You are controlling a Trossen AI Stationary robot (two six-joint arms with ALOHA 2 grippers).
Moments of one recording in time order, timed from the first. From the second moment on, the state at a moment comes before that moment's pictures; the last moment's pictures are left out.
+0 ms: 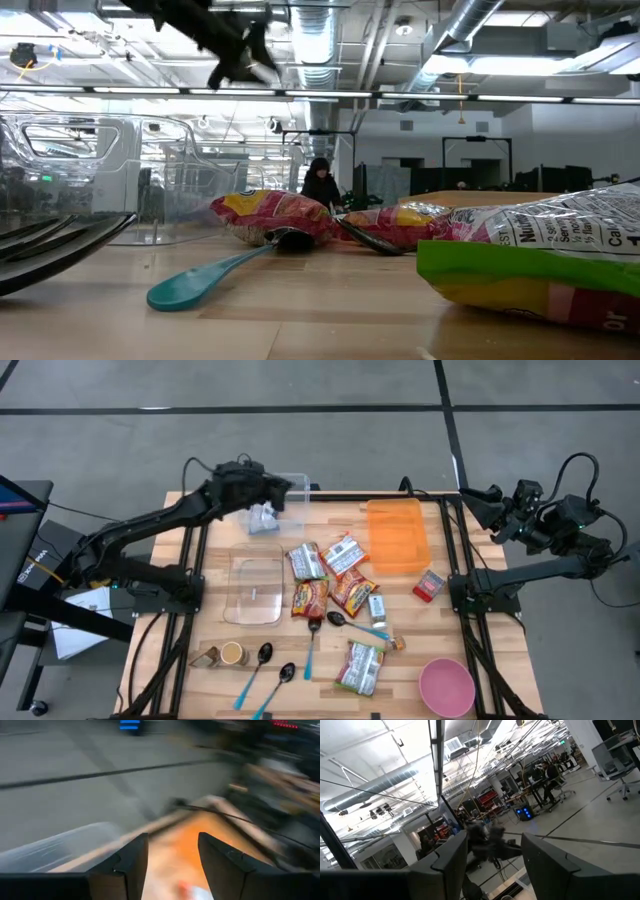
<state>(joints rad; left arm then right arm) 0.54 1.21 1.00 -0.06 -0.03 -0.37 0.09 0.41 0.94 -0.22 0.50 0.41</state>
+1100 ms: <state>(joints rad) 0.24 1.01 1.00 0.07 0.14 -0.32 0.09 0.41 0.94 -0.25 0.50 0.44</state>
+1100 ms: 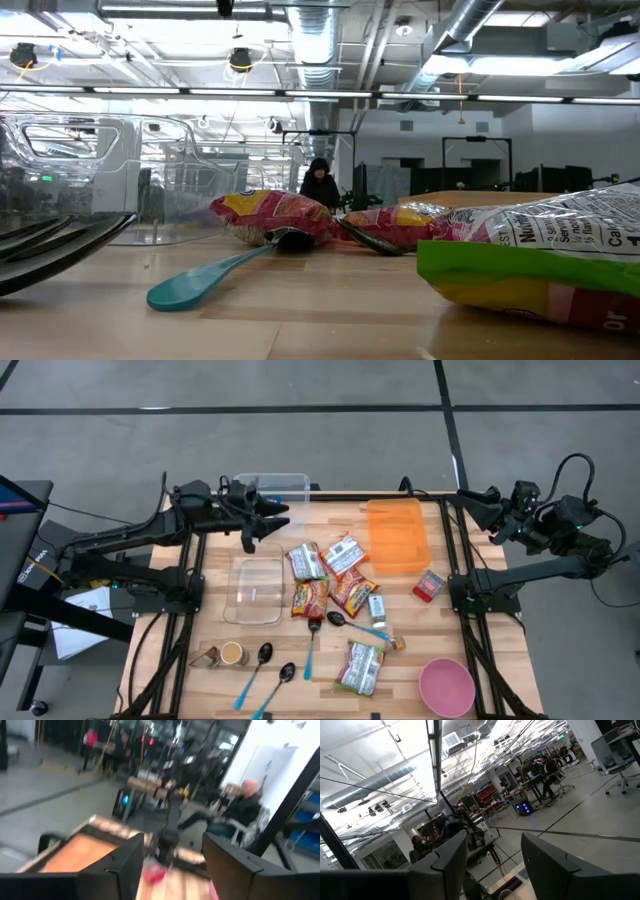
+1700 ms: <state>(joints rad) -0.23 1.08 1.38 -0.83 -0.07 -0.25 0.09 0.41 0.94 -0.25 0.50 0.50</state>
